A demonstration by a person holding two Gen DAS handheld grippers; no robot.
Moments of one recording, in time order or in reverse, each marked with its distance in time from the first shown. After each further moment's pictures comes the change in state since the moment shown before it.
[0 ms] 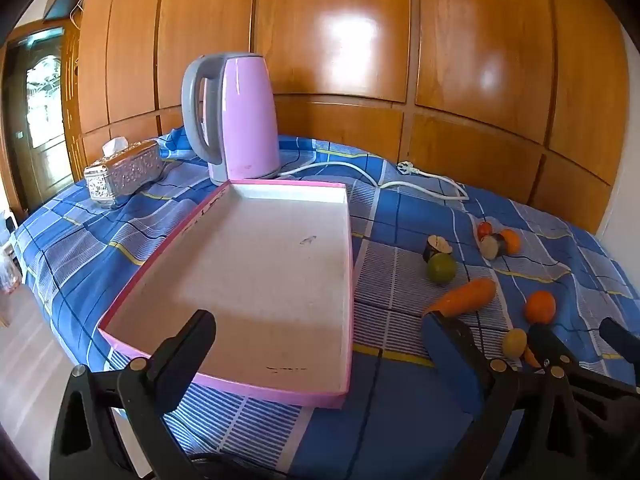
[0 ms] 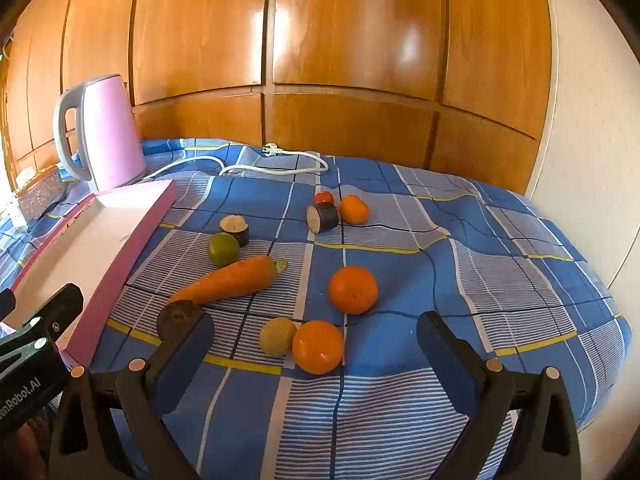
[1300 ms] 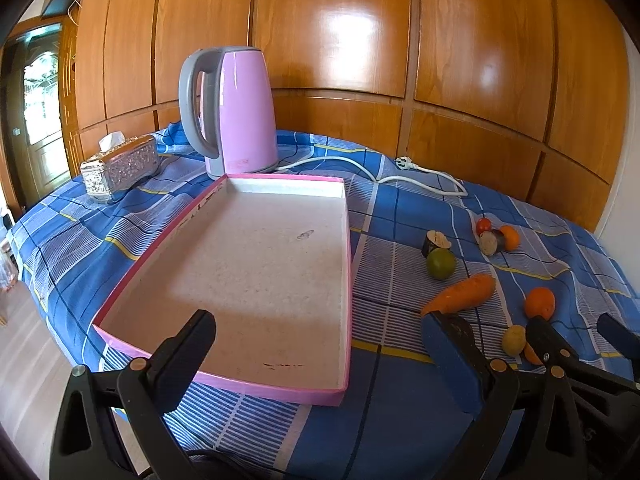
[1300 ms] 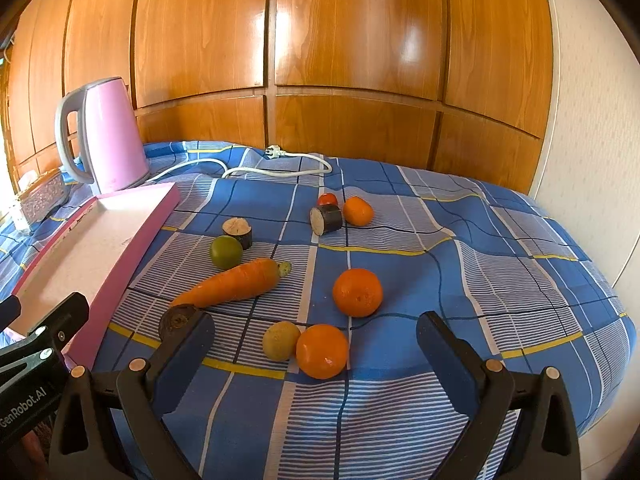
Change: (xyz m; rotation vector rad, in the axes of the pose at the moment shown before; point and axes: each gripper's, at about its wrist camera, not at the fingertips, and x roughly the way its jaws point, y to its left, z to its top) left arm 0.004 -0.007 -0.006 0.012 0.014 0.007; right arm 0.005 -0.004 0.004 0.007 -0.014 0.013
